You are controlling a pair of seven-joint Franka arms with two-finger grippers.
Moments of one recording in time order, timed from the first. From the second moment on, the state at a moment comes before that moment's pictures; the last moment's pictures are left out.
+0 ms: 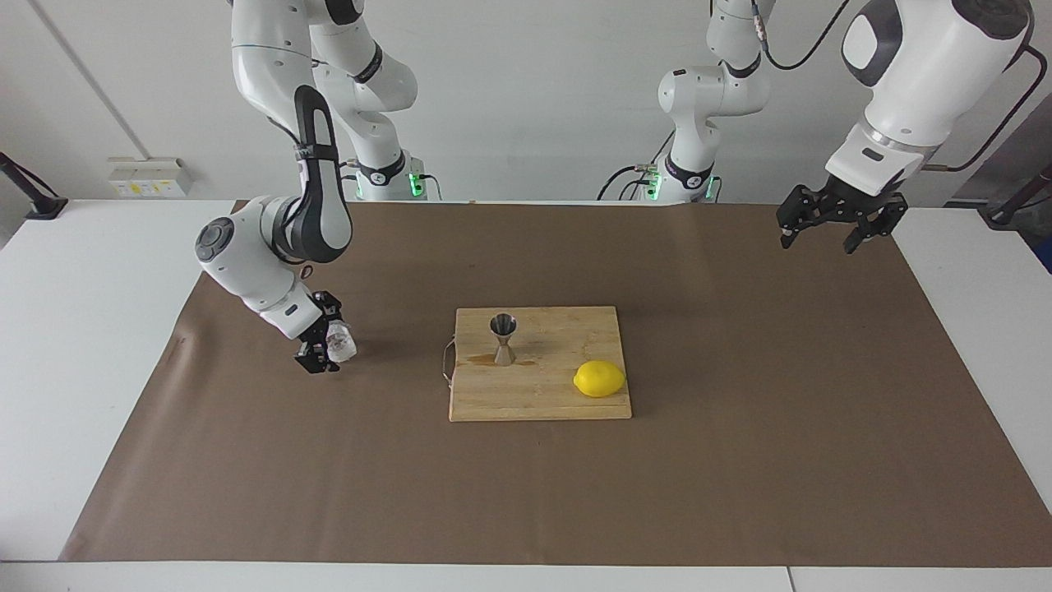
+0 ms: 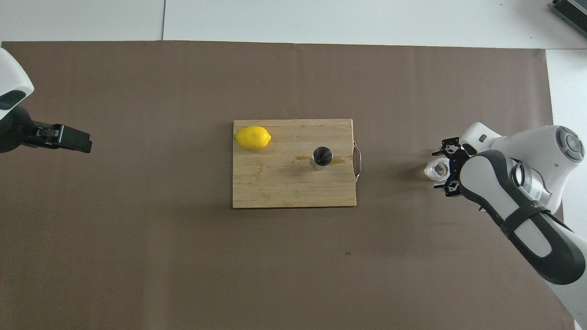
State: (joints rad) left arm -0.03 -0.01 -0.06 -1.59 -0.01 1.59 0.08; right arm -0.02 0.26 -0.06 -2.14 0.39 2.33 -1.90
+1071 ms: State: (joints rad) left arm 0.05 -0.05 -0.11 -1.59 -0.01 1.54 0.08; right arm -0.04 0.26 -0.06 -2.14 0.39 2.33 -1.92
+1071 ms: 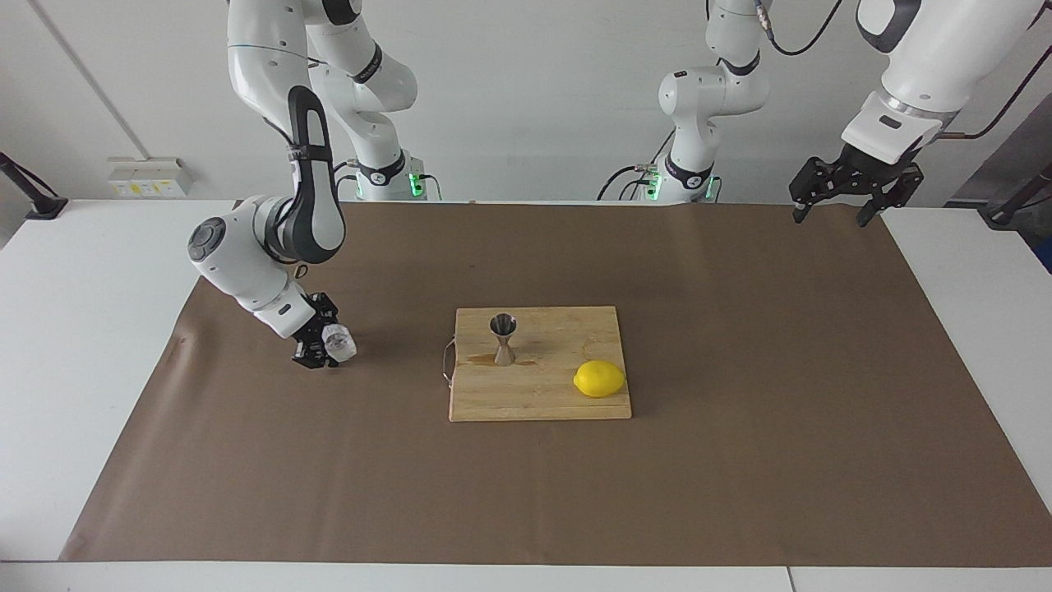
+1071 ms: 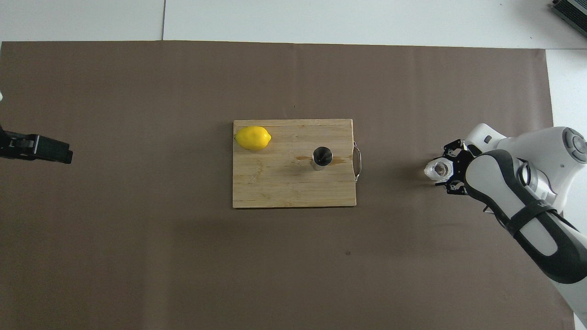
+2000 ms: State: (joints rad) left arm 0.05 -0.05 -0.11 -1.59 -0.01 1.54 0.08; right arm -0.03 0.22 -0.06 -2.14 0.44 2.30 -1.93
